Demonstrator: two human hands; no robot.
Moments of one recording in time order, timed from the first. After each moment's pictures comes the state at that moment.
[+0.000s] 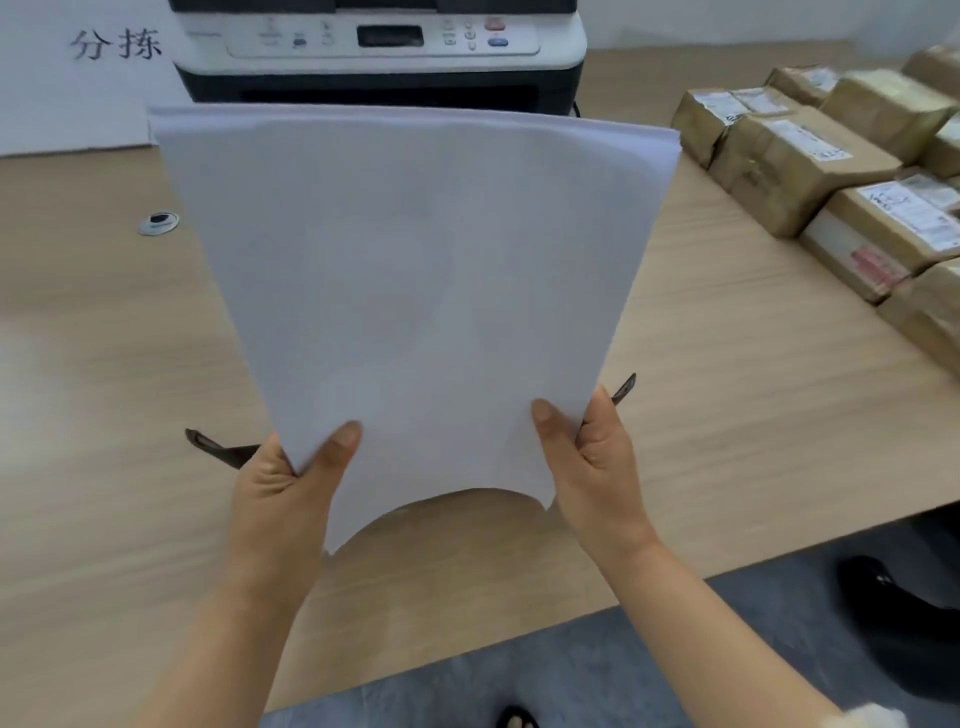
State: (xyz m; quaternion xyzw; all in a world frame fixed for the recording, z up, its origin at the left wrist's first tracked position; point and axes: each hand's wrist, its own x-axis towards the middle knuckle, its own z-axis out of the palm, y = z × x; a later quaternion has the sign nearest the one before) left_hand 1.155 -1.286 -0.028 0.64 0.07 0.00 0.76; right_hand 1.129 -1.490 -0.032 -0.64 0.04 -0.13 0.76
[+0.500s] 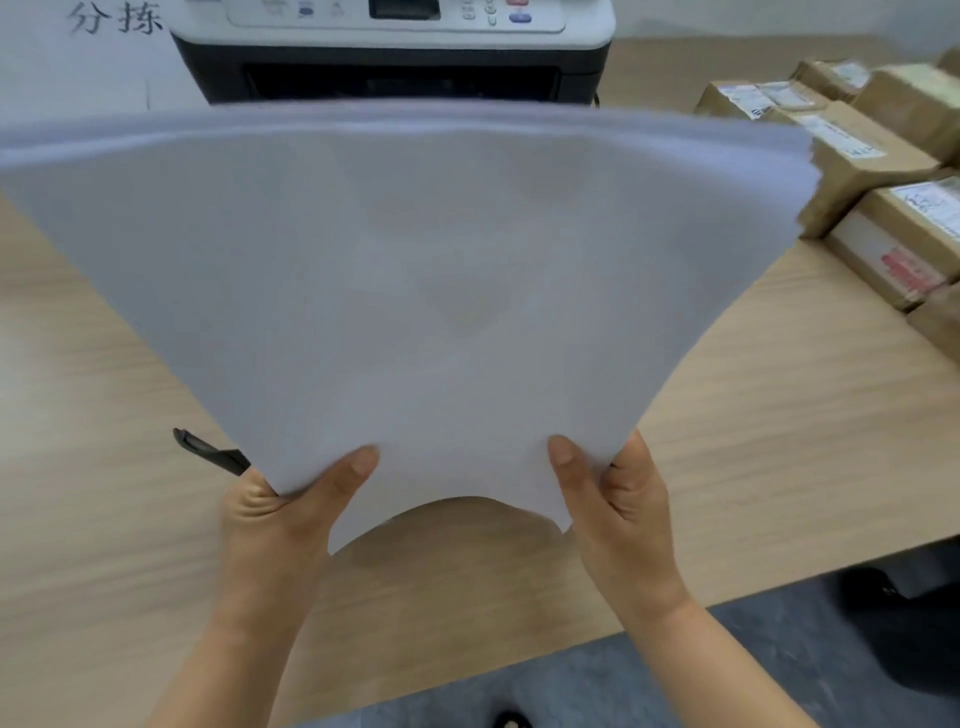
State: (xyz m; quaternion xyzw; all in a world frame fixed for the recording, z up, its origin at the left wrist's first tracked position) left_hand 1.154 -1.291 -0.038 0.62 0.07 0.06 0.78; right_hand 1.117 -1.488 -0.049 -0.64 0.04 -0.16 0.75
